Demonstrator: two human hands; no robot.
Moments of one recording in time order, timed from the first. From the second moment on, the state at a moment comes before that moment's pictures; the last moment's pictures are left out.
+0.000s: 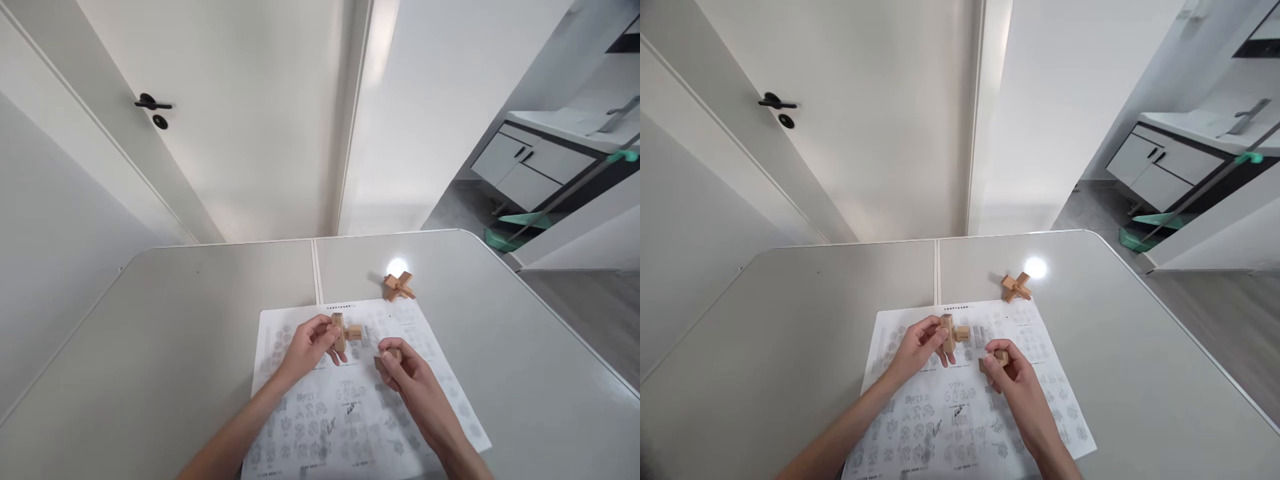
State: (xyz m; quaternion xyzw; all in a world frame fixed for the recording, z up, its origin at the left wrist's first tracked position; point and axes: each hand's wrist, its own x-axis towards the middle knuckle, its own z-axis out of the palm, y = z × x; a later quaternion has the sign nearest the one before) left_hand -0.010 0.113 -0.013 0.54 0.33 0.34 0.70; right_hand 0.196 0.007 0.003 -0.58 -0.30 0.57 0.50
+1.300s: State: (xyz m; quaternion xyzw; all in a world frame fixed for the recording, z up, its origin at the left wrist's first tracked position) left_hand 0.001 0.085 -0.018 0.74 0.35 0.27 0.50; right_hand 0.177 -0.020 0.001 -0.64 -0.68 0.16 0.32
